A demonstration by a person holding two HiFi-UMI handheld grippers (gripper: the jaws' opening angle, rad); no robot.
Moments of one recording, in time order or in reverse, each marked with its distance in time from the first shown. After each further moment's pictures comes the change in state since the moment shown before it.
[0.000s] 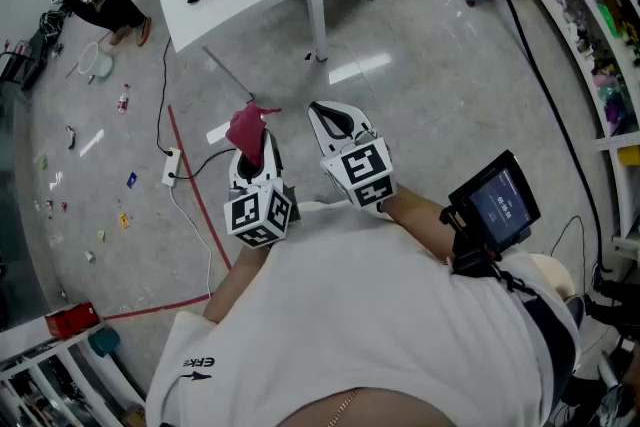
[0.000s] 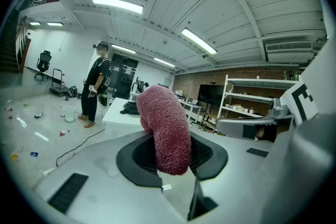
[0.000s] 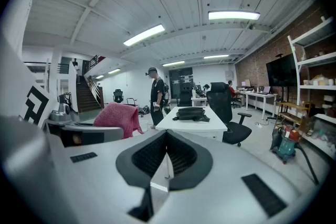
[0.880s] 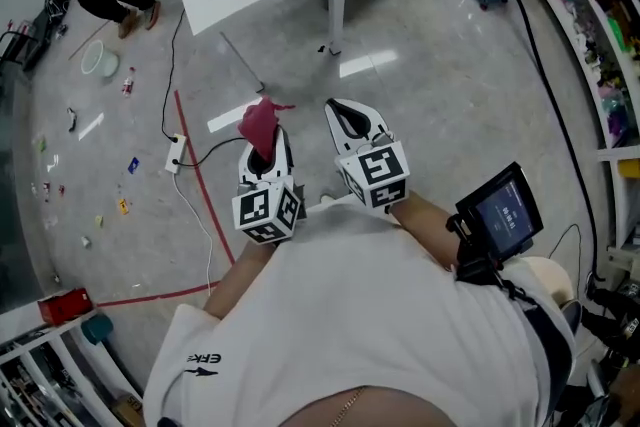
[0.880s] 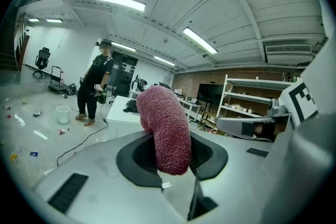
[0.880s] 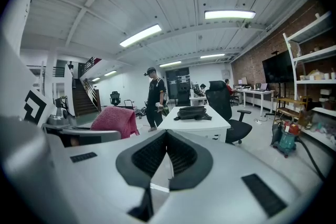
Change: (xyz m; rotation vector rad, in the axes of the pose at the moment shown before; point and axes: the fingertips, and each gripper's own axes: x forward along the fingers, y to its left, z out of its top) left arm -0.004 0.041 -0.007 -0.009 0.015 -0.020; right arm 0.027 0.025 -0.008 0.035 -0.008 -0.026
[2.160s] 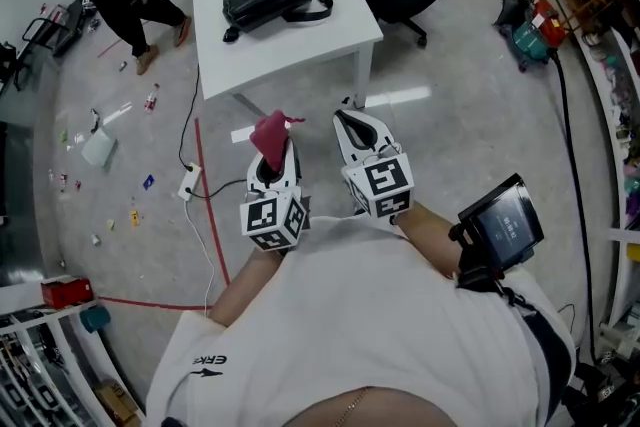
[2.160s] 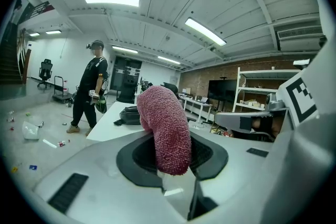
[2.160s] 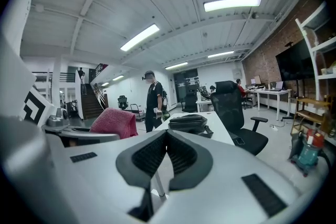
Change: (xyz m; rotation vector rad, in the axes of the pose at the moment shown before) left arm 0.219 -0.008 0.067 0.054 -0.007 0.117; right arm 0.159 -0.169 0.077 -0.013 -0.037 0.138
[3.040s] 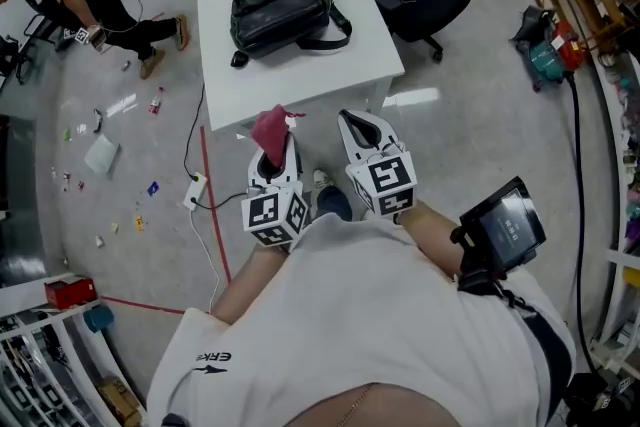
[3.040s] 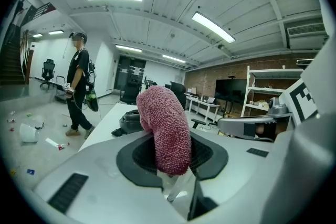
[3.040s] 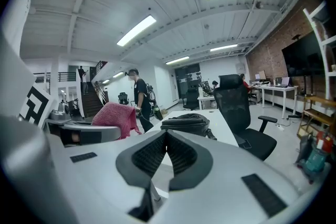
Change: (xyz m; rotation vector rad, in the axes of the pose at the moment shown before) left arm 0.131 0.057 0.035 -0.011 0.006 0.052; right arm 0.129 -0.066 0.016 0.008 0.050 0.036
